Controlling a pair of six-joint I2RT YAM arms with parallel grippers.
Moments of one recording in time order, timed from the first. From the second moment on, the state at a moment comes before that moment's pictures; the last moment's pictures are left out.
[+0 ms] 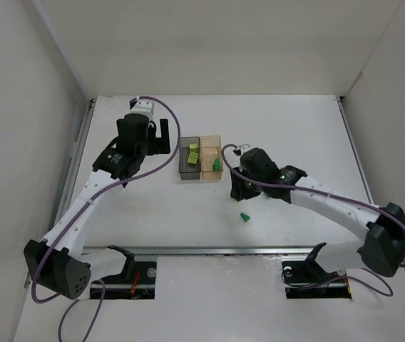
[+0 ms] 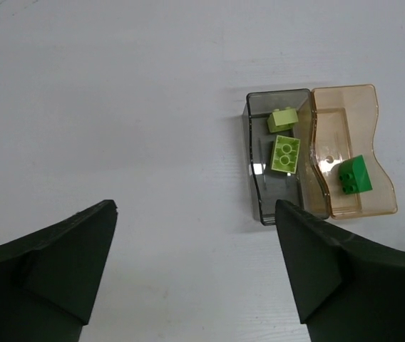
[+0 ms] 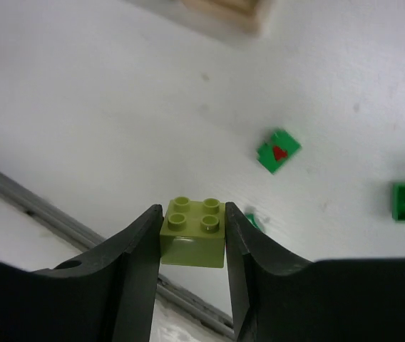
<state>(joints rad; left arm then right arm) -0.40 1.18 1.16 -0.51 -0.28 -0.20 0.77 1.36 0.98 -0.54 0.04 0.43</state>
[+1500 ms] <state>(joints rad) -0.22 1.02 0.87 -0.35 -0.14 -0.16 0.56 1.61 1.29 -0.60 0.02 0.48</state>
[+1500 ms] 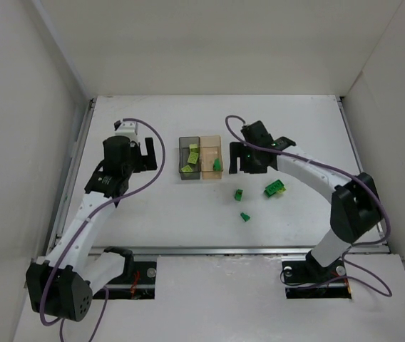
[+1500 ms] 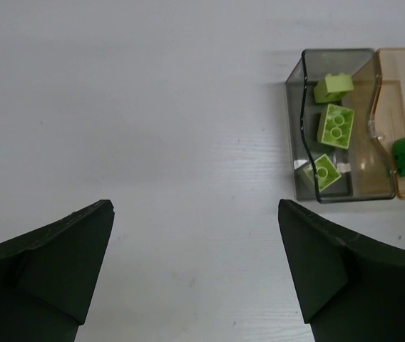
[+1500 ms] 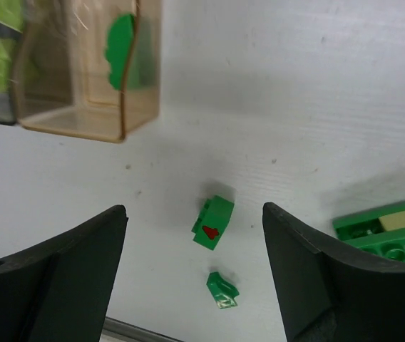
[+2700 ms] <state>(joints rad) -0.07 0.98 0.79 -0.33 0.07 -0.23 0.65 1.78 1.37 -0.65 0.13 0.42</state>
